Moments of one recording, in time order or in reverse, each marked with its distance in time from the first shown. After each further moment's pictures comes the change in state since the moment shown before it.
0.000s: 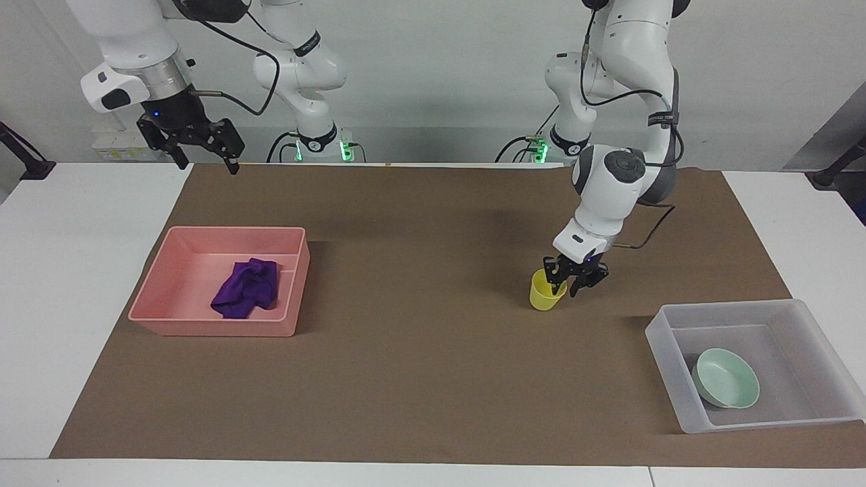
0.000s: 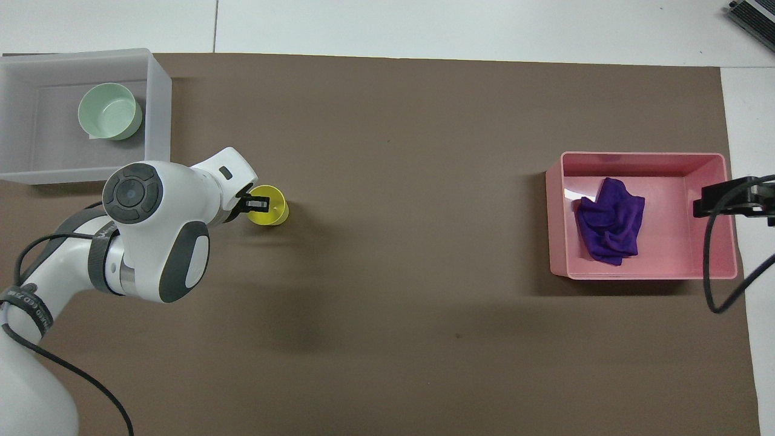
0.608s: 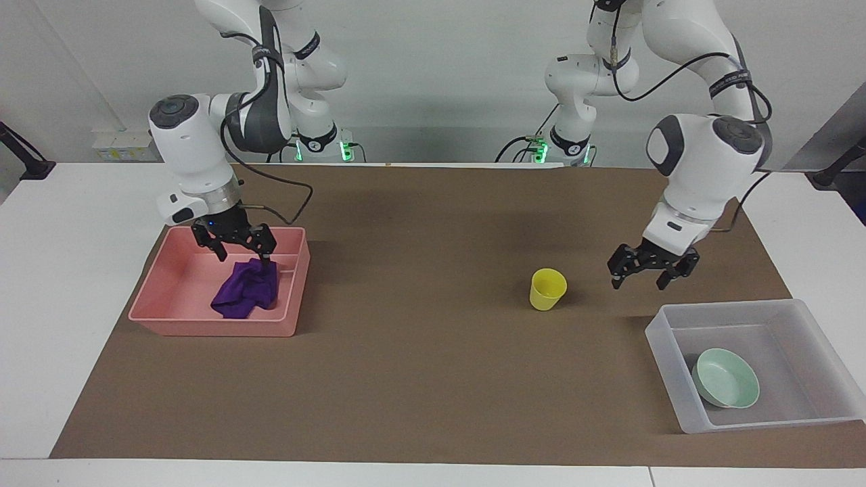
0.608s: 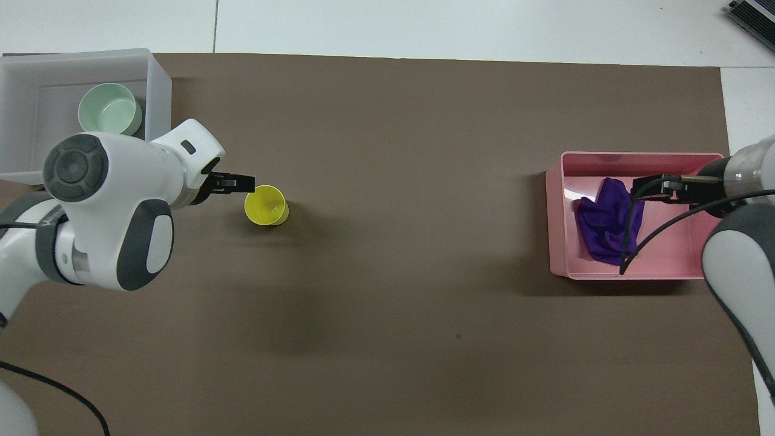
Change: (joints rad) left arm 0.043 -0.041 -0.005 0.059 -0.001 -0.076 0.001; right arm 0.008 0.030 0.002 -0.270 0.007 0.378 0.023
